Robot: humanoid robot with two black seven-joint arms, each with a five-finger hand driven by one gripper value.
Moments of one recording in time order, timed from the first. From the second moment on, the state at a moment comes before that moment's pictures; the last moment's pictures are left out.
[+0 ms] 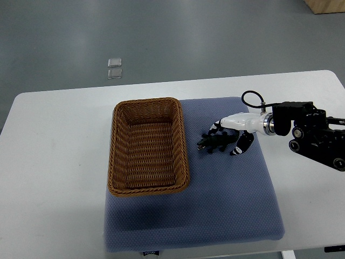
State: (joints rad) left arm -0.02 0.00 0.08 -0.15 0.04 0.06 0.06; right arm 0.92 -0.47 0.19 1.06 -1.55 0.20 0.11
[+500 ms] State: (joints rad) left arm -0.02 0.00 0.08 -0.15 0.04 0.06 0.06; right arm 0.92 -0.47 0.19 1.02 -1.55 0.18 0.10
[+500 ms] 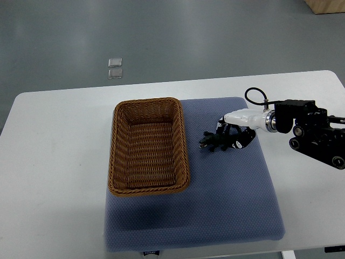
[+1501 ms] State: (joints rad) left arm -0.02 0.00 0.08 -0.15 0.04 0.06 0.06; right arm 0.94 -0.50 0.22 1.01 -1.54 0.19 0.11
